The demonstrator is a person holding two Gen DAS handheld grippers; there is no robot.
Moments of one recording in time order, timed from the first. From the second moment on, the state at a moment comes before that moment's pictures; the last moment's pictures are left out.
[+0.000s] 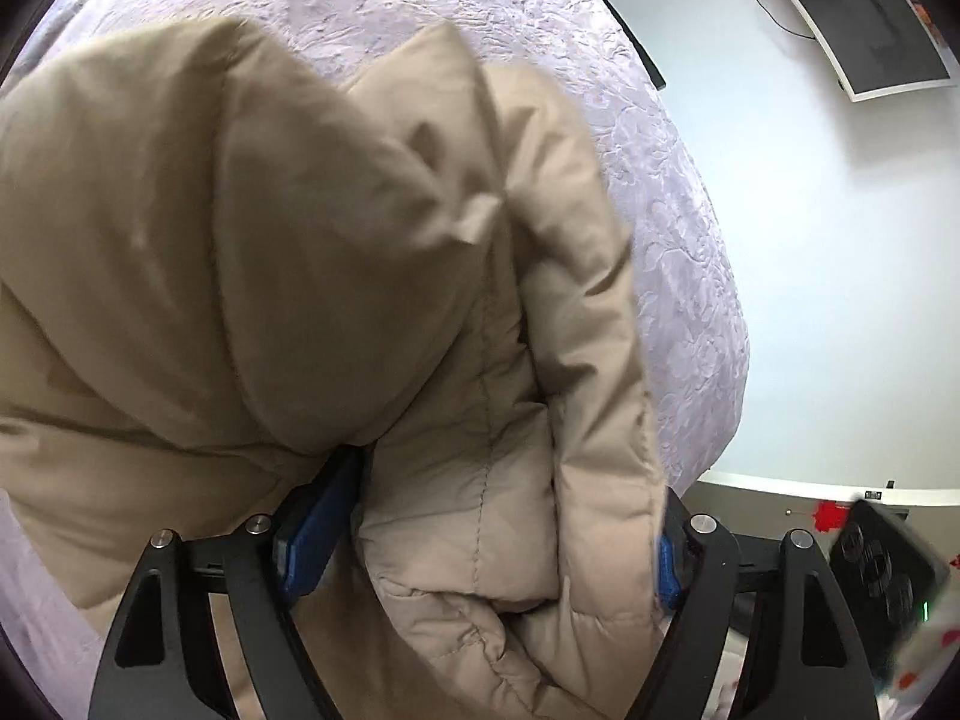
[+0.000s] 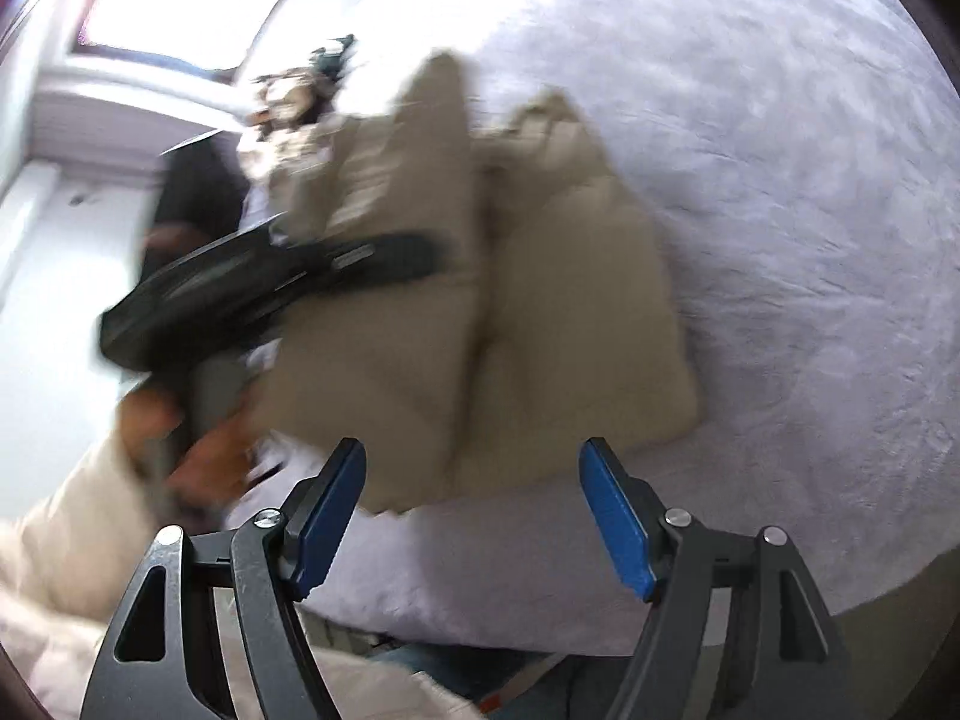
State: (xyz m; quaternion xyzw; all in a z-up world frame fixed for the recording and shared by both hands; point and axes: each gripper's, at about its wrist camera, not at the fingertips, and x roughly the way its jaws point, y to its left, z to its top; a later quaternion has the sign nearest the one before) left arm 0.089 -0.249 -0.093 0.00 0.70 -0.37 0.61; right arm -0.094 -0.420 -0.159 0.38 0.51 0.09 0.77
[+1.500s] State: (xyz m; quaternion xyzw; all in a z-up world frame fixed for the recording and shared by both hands) left arm 0.188 -0.211 -0.111 0.05 0.56 -0.27 0.78; right arm 0.060 -0.457 -0.298 0.51 0.51 0.21 0.66
